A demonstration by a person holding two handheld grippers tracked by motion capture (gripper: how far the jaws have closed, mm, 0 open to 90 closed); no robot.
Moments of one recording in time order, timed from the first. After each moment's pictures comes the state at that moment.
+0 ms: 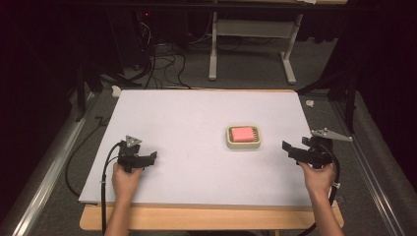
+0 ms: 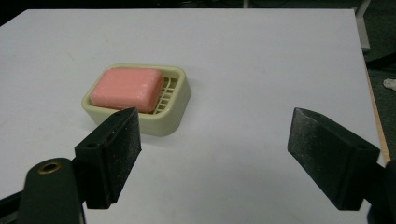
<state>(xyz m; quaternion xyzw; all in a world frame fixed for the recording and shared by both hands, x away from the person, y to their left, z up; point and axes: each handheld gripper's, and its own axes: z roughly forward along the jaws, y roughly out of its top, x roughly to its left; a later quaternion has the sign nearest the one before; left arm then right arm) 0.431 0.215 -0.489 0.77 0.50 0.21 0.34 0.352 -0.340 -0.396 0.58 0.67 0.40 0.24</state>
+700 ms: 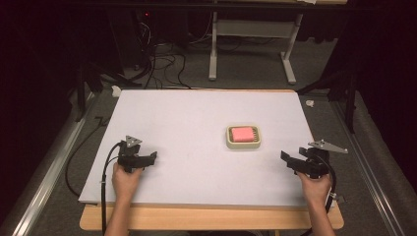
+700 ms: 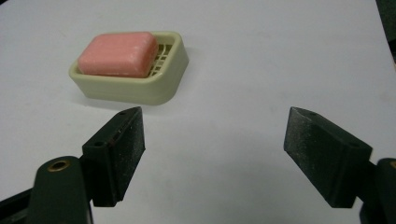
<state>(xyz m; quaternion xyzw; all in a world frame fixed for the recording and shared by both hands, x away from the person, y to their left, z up) 0.431 0.214 -0.489 0.77 0.50 0.21 0.34 0.341 -0.342 -0.433 0.59 0.67 0.40 0.23</state>
